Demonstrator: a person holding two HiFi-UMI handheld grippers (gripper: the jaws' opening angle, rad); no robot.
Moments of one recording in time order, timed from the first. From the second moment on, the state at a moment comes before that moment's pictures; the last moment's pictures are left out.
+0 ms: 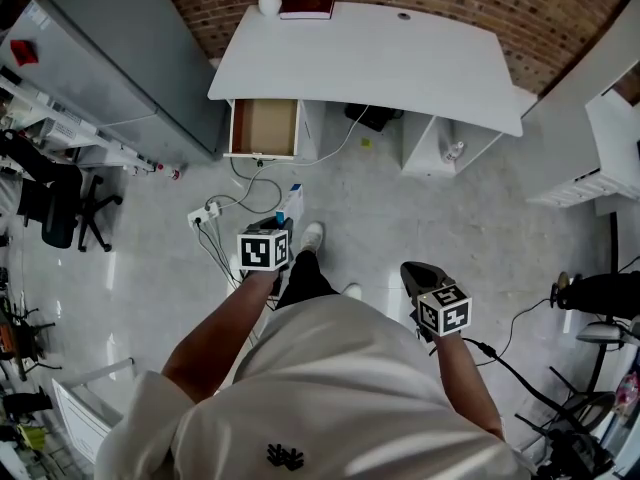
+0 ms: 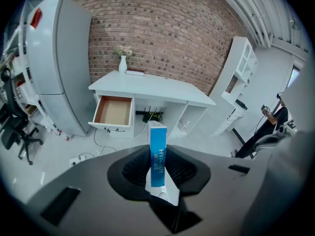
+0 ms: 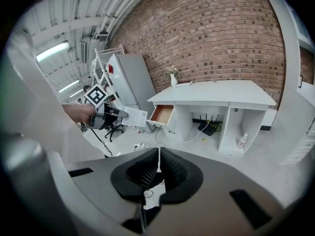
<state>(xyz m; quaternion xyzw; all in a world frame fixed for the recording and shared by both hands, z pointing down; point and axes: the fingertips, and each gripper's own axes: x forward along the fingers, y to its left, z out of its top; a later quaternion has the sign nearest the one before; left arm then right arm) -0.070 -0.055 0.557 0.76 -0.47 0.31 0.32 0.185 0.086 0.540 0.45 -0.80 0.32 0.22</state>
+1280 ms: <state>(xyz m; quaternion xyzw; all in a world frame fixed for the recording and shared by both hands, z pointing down) -0.083 -0.062 0.560 0.76 -0.46 0.32 0.33 0.167 0.075 0.541 0.45 -0.81 0.31 0.22</state>
